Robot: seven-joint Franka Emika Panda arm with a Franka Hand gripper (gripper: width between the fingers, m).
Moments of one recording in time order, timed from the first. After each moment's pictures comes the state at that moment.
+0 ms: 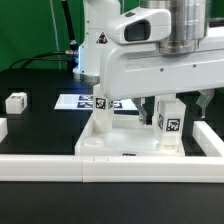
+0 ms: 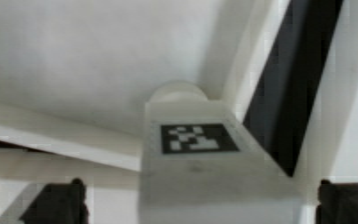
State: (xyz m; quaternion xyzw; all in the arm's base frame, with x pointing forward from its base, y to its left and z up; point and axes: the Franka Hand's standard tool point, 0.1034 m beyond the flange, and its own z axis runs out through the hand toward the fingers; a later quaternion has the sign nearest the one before) arm 0.627 0.074 0.074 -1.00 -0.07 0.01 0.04
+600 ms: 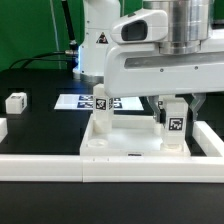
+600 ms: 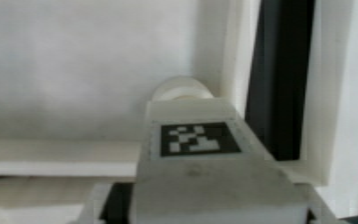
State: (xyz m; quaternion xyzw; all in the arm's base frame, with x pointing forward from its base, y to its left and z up) arm 0.626 0.075 0.072 -1.00 0.03 0.01 0.04
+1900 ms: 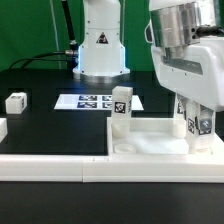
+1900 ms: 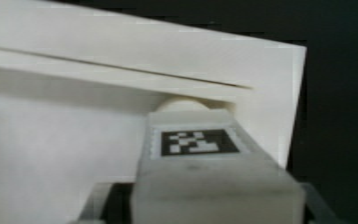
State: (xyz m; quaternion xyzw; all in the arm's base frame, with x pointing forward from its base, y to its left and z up) arm 0.628 0.111 0.068 -0.74 0.66 0.04 0.10
